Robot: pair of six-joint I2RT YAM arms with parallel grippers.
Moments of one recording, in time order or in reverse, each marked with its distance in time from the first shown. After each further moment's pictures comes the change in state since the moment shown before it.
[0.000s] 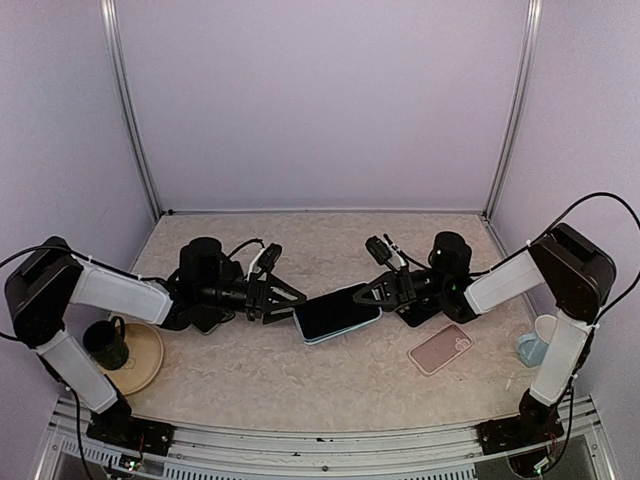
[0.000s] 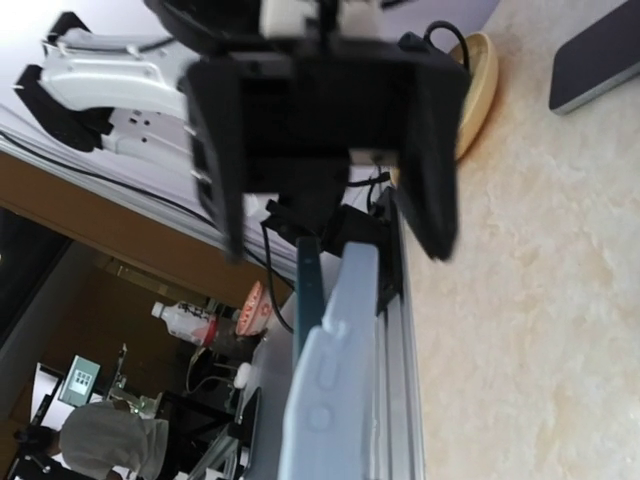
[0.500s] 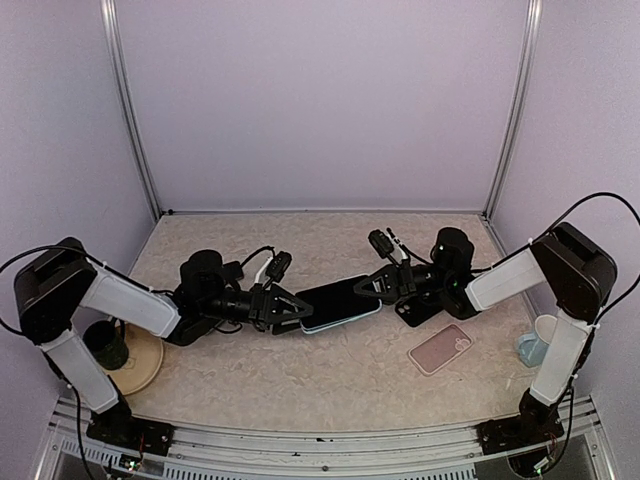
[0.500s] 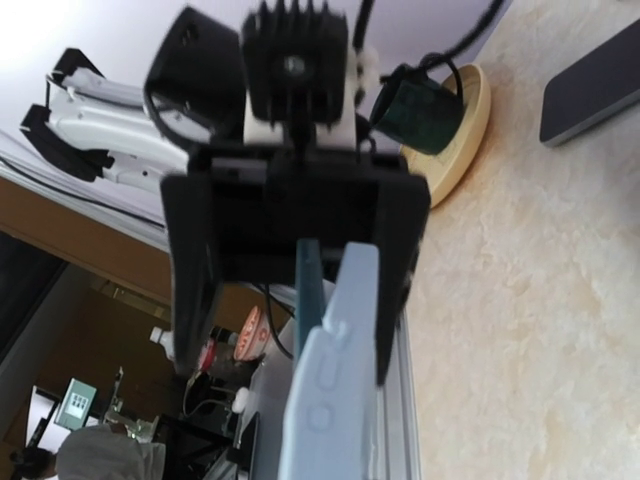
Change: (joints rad) left arm -0.077 0.038 -0.069 0.256 0.014 -0.117; right arm -0.016 -0.003 0.017 0.019 0.027 0.034
